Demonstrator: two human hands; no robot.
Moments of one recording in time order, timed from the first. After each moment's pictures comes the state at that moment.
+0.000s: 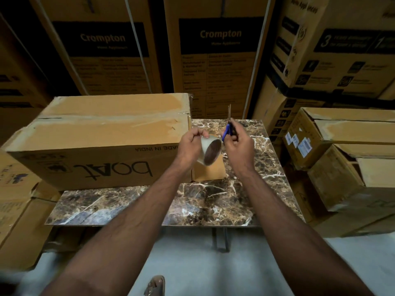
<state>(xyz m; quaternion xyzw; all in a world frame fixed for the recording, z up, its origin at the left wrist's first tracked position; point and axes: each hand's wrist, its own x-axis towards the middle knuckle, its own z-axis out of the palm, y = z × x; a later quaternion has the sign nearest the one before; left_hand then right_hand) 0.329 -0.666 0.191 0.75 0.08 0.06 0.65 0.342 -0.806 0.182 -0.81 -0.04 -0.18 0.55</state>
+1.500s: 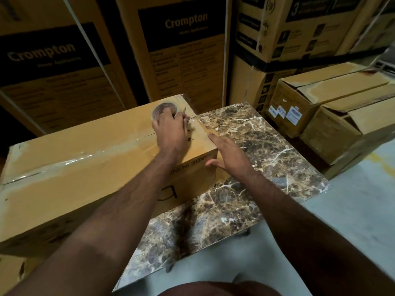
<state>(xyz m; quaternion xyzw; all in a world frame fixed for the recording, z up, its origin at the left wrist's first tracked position) 0.451 -0.514 0.185 0.96 -0.08 0.21 0.17 0.378 -0.693 0.148 -0.96 -0.09 -0.06 0.26</state>
